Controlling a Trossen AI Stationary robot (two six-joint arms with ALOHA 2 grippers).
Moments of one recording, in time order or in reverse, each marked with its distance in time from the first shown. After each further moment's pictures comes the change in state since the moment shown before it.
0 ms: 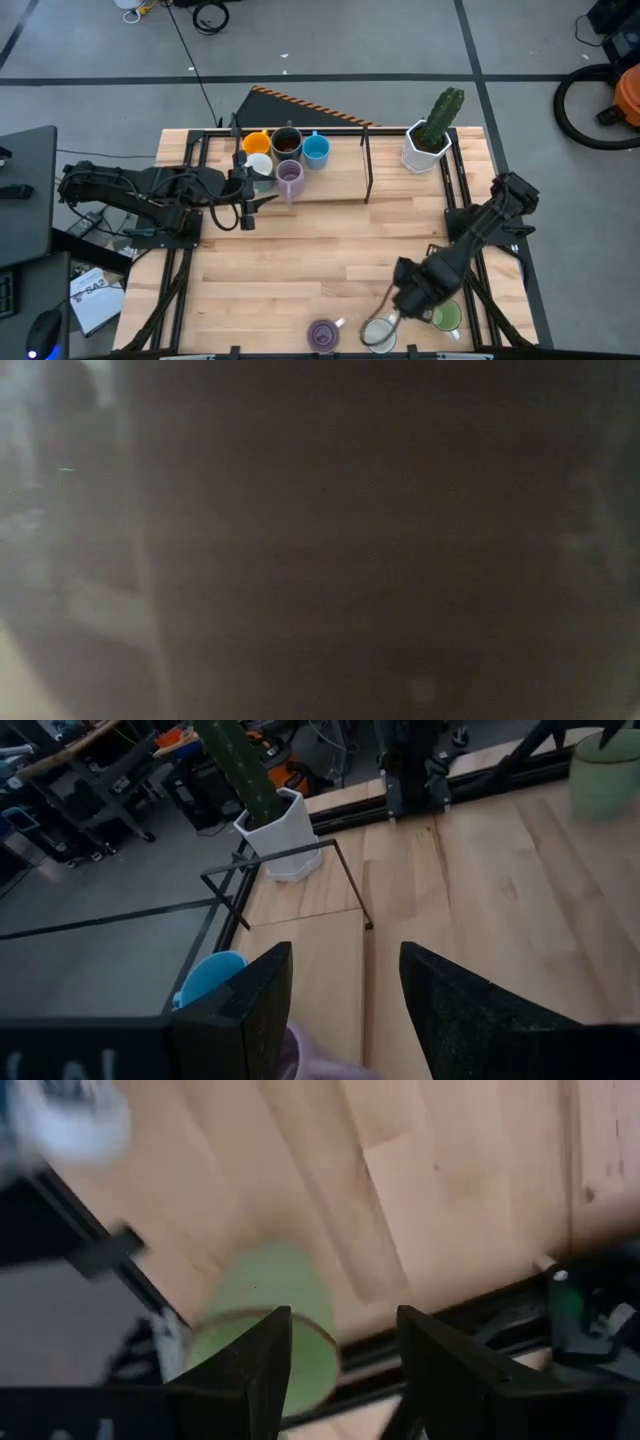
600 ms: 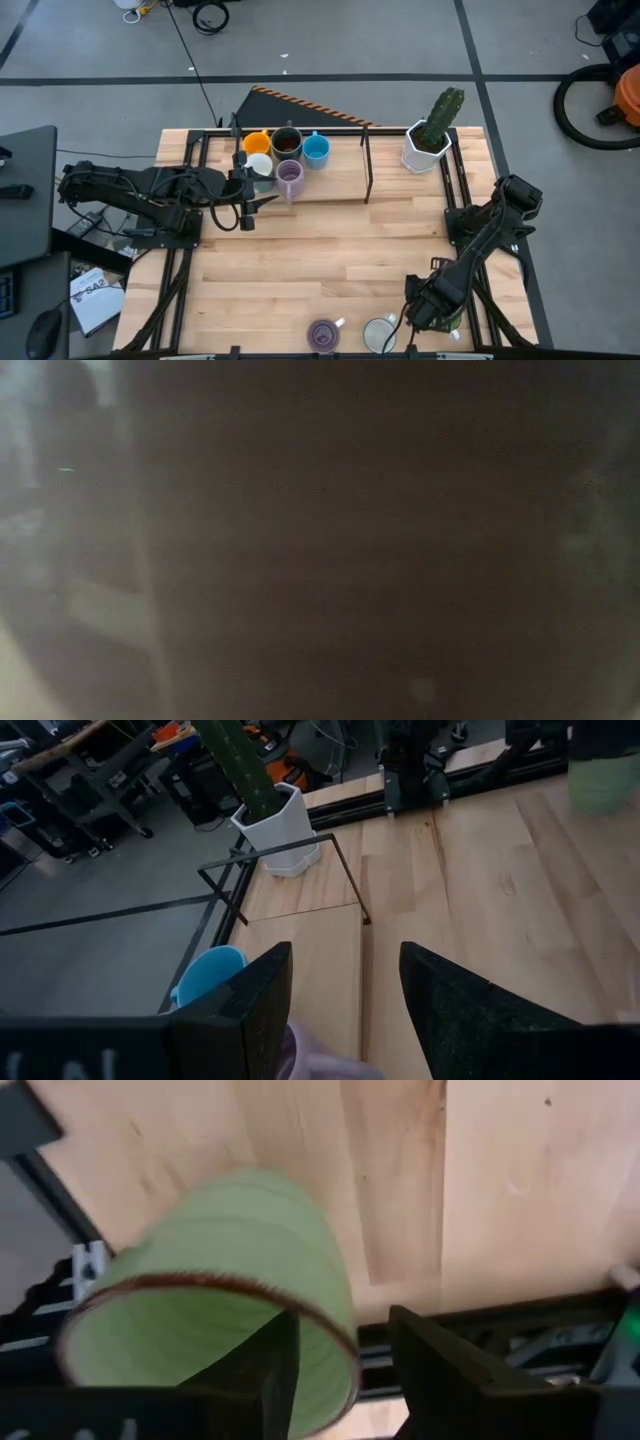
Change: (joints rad) left arm 0.000 0.000 0.000 -0.014 0.000 -0.009; right arm 0.114 0.001 -0.264 0.223 -0.135 -0.118
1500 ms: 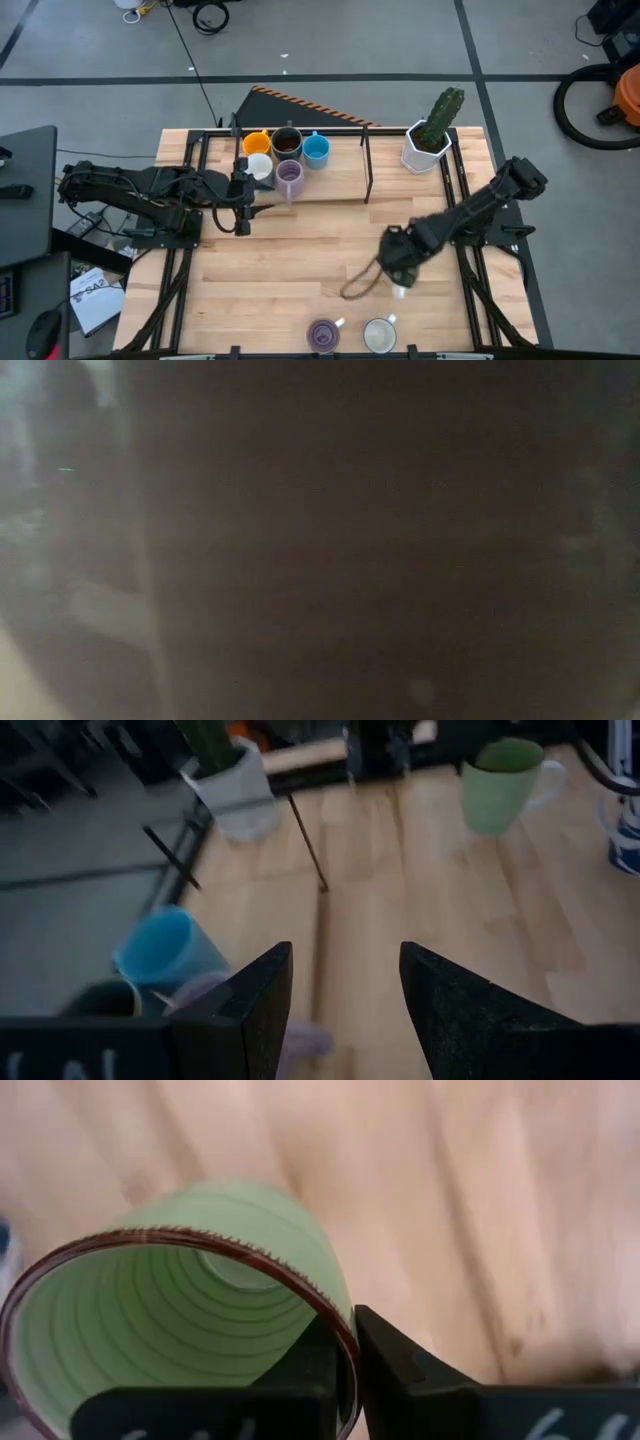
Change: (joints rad) left arm -0.001 0.000 0.002 -0.110 0.100 -0.108; right arm -0.355 -0.153 -0.042 0.014 0.304 -0.139
